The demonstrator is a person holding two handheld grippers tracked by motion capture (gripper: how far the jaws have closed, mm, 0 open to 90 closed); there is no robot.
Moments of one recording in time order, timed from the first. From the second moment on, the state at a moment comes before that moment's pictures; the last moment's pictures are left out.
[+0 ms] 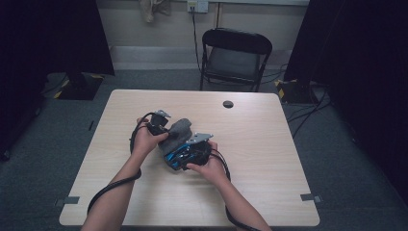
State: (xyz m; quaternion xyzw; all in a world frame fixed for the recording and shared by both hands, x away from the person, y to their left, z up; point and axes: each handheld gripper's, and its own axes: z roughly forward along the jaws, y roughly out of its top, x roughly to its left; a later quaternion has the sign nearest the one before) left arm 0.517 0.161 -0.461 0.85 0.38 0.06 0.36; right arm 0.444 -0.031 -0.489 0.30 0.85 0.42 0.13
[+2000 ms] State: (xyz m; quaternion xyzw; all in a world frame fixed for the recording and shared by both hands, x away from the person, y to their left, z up) left arm 0.473 0.210 -0.463 0.87 0.37 -0.01 0.33; right arm 0.444 -0.031 -0.490 0.30 0.85 0.42 0.13
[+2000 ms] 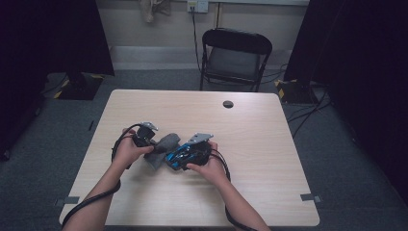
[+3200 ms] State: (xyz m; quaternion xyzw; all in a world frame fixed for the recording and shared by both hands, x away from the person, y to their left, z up) left arm 0.514 0.149 -0.469 0.86 0.38 0.03 0.35; right arm 0.444 -0.032 -0.490 0.30 0.85 0.42 0.13
